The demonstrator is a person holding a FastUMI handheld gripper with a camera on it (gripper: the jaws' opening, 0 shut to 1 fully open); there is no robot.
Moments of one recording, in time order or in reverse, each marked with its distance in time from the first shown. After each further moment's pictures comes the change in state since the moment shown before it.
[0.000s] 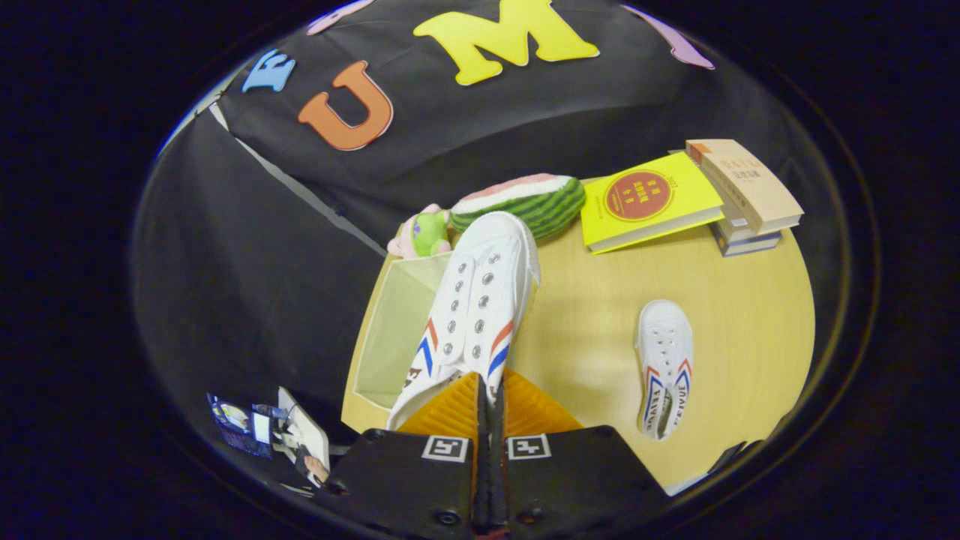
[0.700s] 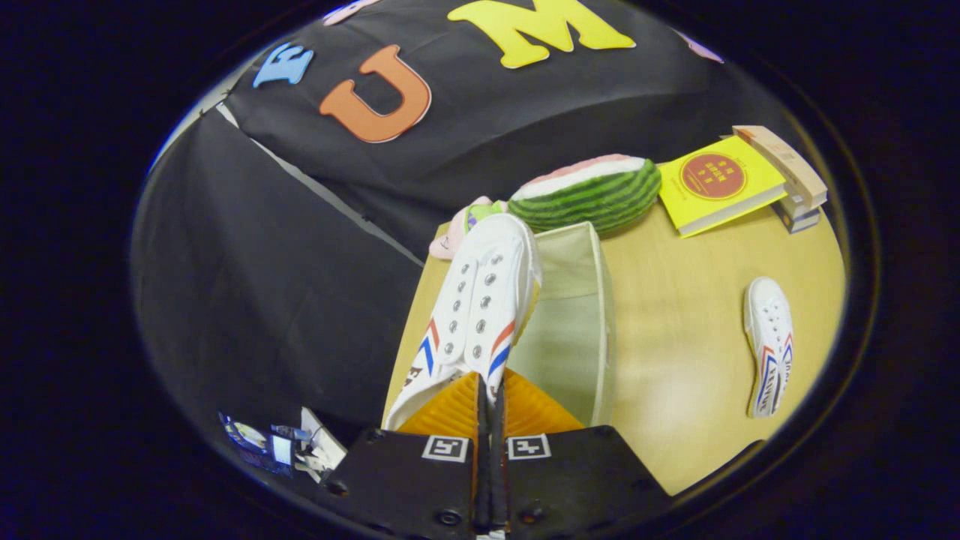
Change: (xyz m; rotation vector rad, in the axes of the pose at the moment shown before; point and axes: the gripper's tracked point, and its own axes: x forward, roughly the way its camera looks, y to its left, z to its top) arm 0.104 0.104 -0.026 0.030 -0.068 0.059
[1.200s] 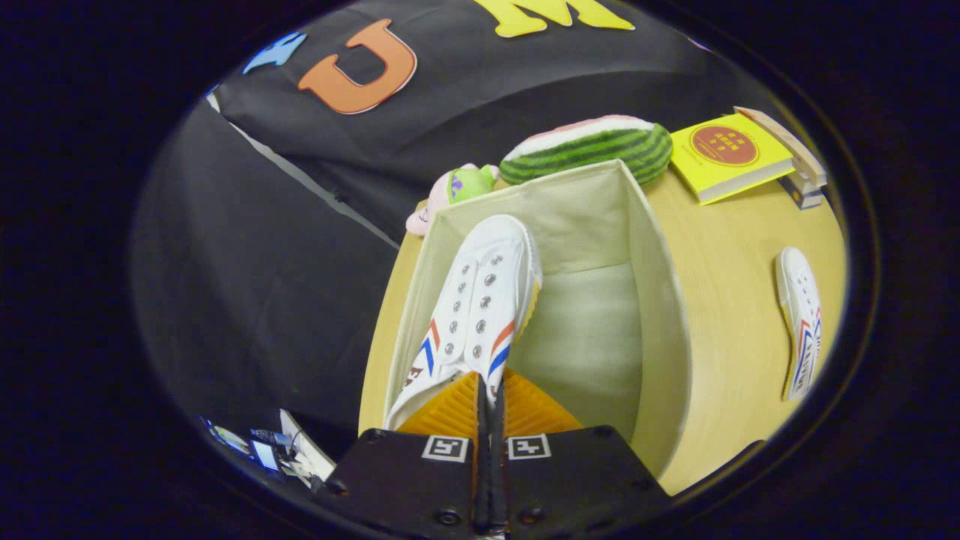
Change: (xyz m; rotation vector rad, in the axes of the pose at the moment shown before) arm 0.082 0.002 -0.036 0.012 0.048 -0.062
